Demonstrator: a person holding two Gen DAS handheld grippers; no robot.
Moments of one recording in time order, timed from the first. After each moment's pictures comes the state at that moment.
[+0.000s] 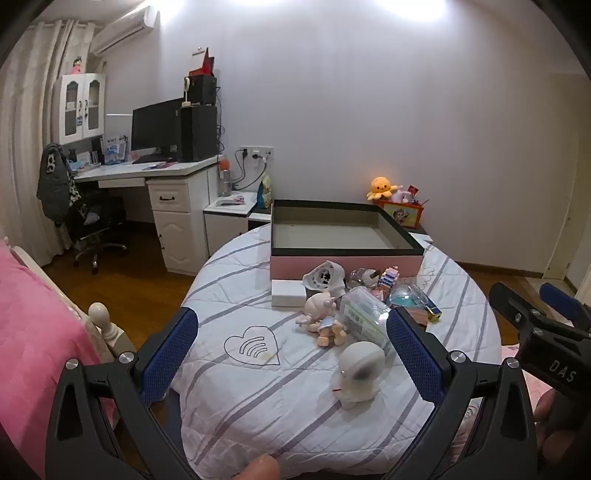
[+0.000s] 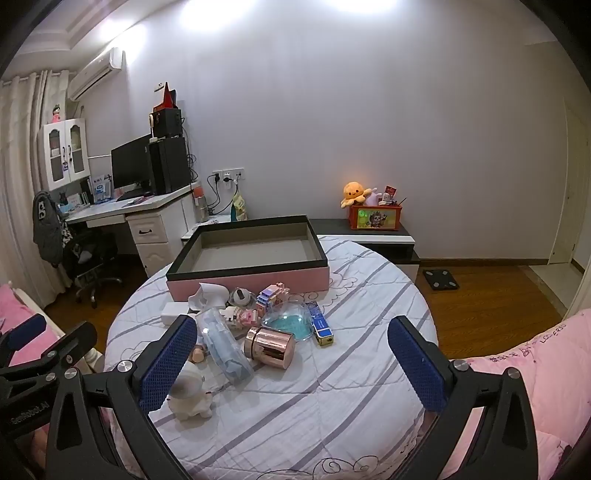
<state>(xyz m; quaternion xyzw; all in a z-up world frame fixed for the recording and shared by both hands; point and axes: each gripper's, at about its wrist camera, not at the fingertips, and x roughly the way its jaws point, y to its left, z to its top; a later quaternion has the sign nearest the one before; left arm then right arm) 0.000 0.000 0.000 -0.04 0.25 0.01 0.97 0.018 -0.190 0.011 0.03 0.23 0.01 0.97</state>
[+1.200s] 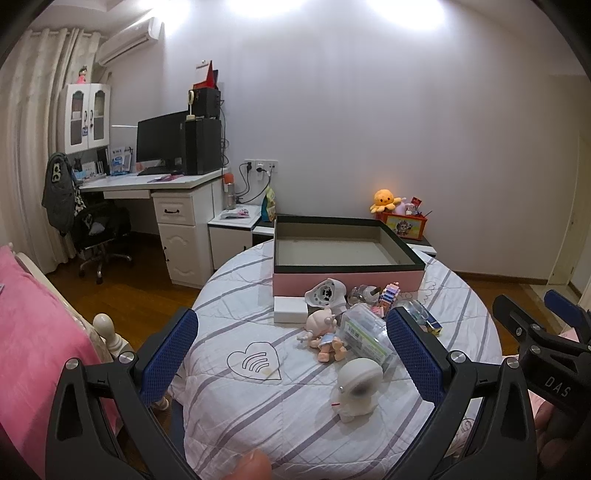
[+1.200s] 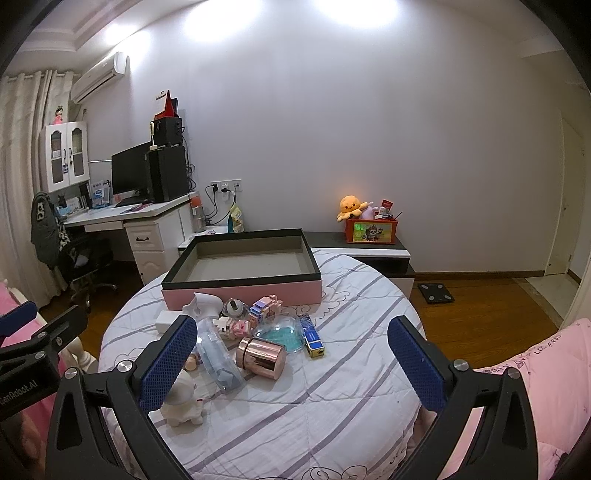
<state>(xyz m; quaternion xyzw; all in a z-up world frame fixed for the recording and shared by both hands) -0.003 -0.005 0.013 -0.03 0.22 0.02 0.97 0.014 -0.193 0.013 0.01 0.21 0.01 0.98</state>
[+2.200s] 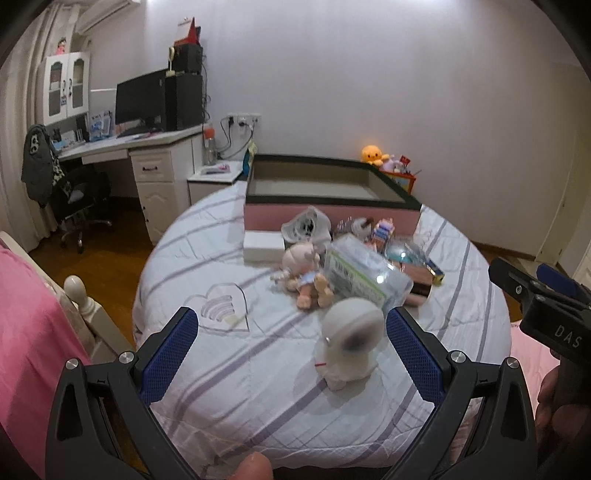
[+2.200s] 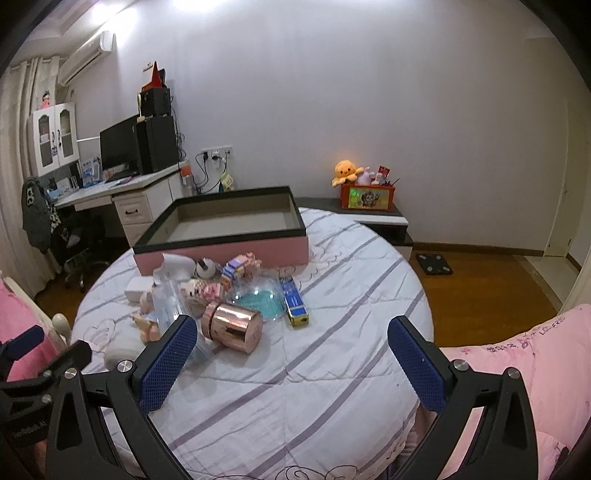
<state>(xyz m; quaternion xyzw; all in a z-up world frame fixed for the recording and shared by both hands) 0.027 -0.025 -0.060 -0.04 0.31 -0.01 0.95 0.049 -0.214 -0.033 0.02 0.28 0.01 0.96</state>
